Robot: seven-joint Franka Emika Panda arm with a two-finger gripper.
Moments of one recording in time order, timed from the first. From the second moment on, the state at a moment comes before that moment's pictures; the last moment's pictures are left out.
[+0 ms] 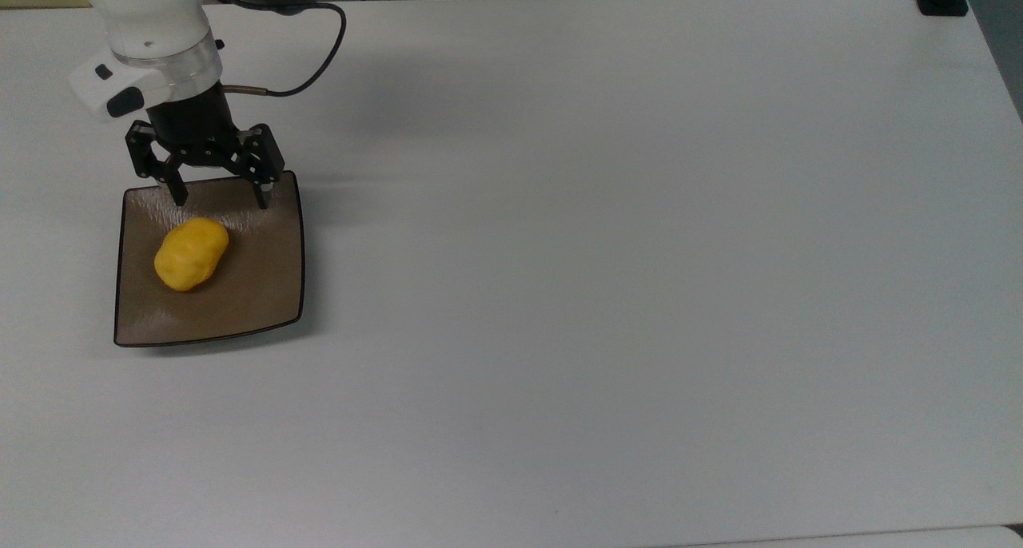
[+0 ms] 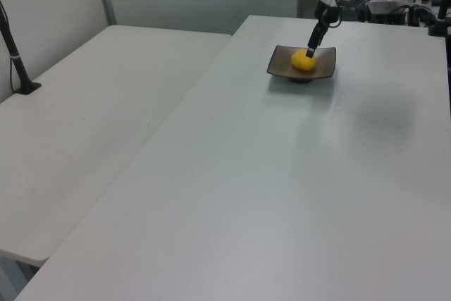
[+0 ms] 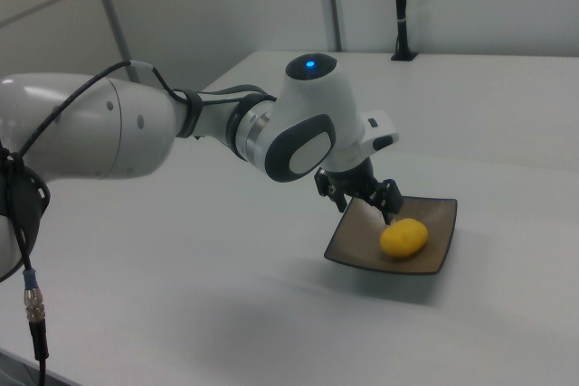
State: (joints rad) arm -0.34 0.32 0.09 -1.78 0.07 2.38 -0.35
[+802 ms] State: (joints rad) arm -0.29 0.14 0.21 -1.76 0.12 1.98 0.07
